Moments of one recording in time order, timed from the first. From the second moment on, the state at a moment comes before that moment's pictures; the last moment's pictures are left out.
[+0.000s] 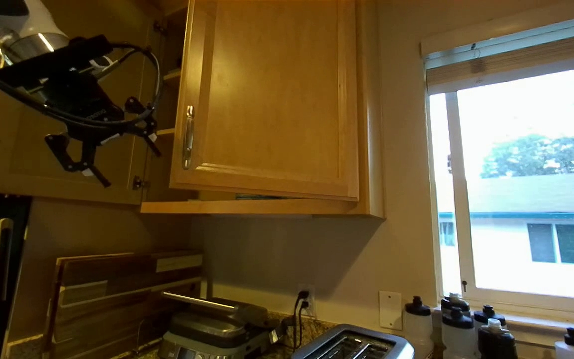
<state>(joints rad) 0.26 -1.26 0.11 -2.51 -0.42 1.78 -0.59</state>
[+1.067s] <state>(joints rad) 0.13 -1.18 -0.30 -2.40 -0.55 1.76 -0.54</state>
